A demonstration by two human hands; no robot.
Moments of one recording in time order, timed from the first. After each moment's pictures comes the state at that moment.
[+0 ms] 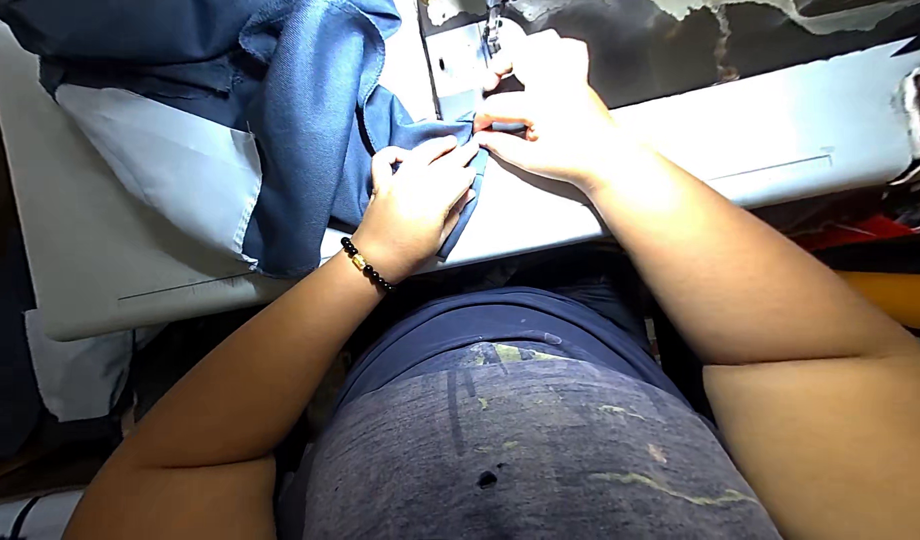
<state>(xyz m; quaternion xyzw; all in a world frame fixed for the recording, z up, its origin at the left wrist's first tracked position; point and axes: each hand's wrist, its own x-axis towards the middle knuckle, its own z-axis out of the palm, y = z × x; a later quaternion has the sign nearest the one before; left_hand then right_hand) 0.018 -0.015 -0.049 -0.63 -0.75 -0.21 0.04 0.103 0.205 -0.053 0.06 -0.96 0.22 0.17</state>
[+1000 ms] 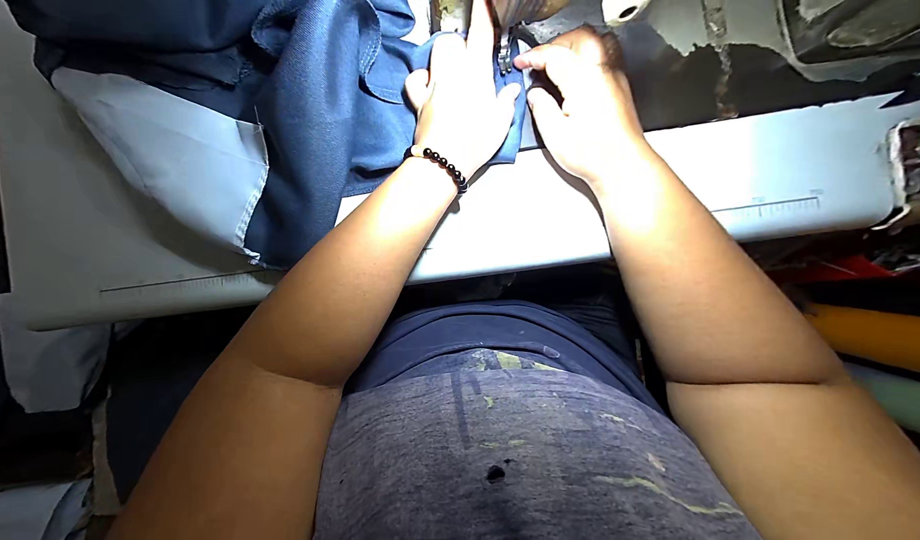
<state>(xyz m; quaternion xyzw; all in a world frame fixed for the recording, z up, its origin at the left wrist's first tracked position) -0.009 0.108 -0.027 -0.37 -0.90 -0.23 -0.10 0.097 0.220 -0.043 -0.17 -0.94 0.27 0.16</state>
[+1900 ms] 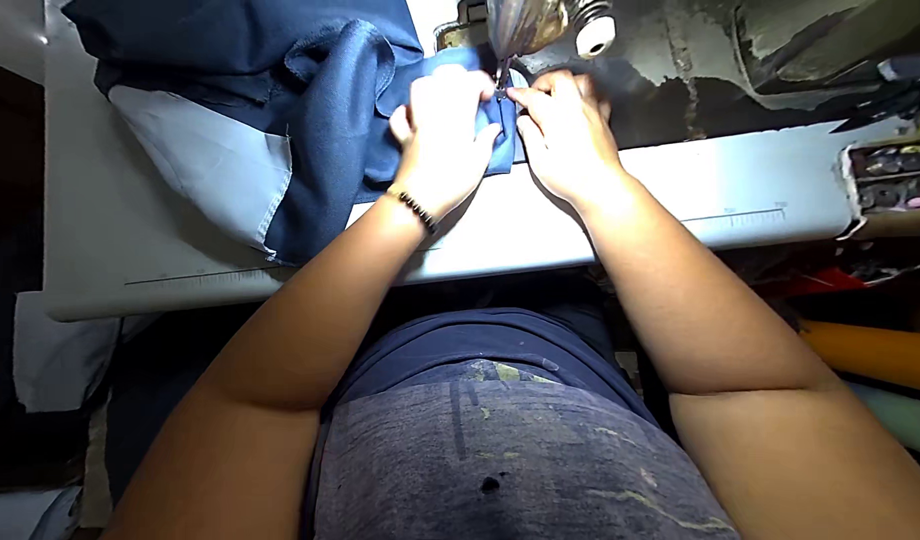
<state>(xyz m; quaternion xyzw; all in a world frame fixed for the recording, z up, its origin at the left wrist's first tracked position) 0.002 0.059 -0.019 -0.45 -0.86 -0.24 -0.02 0.104 0.211 -0.043 -0.15 -0.96 0.20 0.13</state>
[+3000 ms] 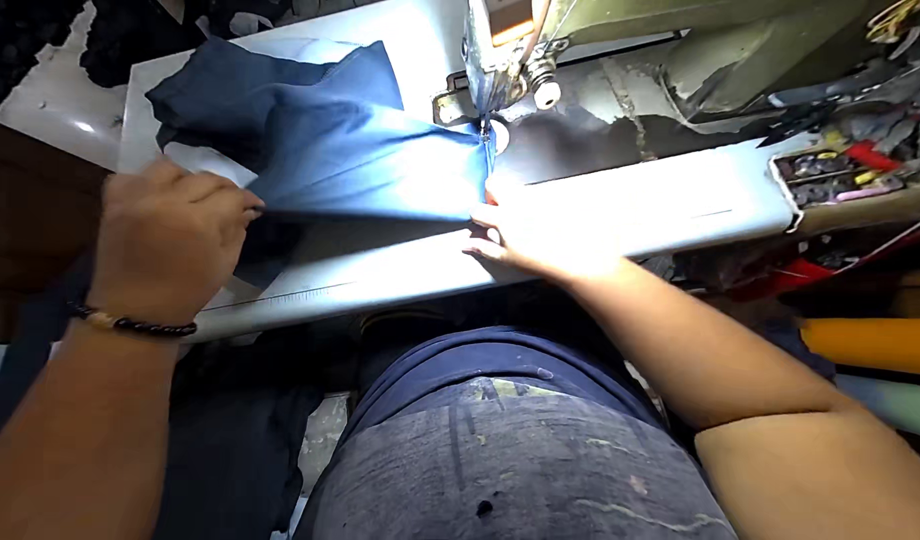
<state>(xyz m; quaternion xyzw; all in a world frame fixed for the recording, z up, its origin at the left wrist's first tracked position) -0.071 -0.167 0.067 -0.54 -0.83 -0.01 0.14 0.140 0.151 -0.031 0.03 -0.98 0.16 0.12</state>
